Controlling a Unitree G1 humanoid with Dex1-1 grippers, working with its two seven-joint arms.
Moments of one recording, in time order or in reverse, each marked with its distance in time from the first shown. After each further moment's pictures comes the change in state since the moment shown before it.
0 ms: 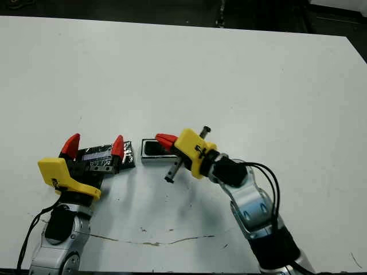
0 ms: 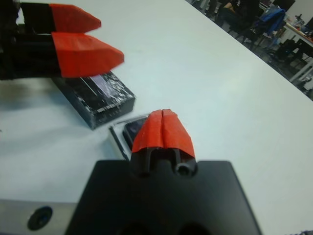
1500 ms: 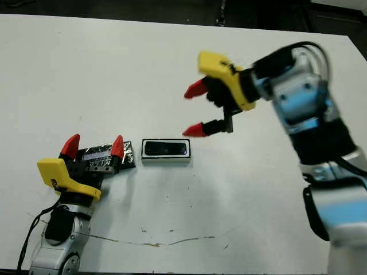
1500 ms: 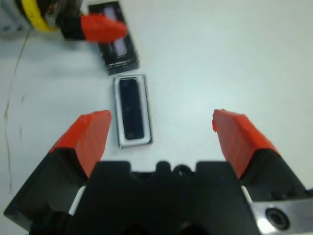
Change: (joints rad) left arm 0.006 0.000 -0.001 0.001 -0.009 -0.001 0.003; right arm -0.595 -0.366 -0.152 0.181 0.118 0.443 0.711
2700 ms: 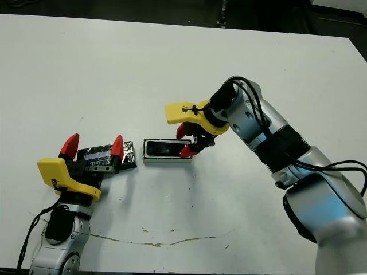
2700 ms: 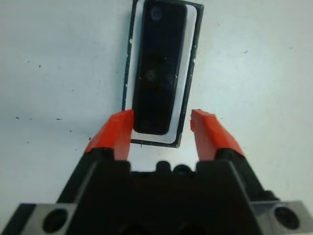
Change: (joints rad) left arm -0.004 0.000 0.001 -0.001 0.010 0.003 0.003; right arm -0.099 0.107 0.466 0.285 -0.261 -0.266 0.109
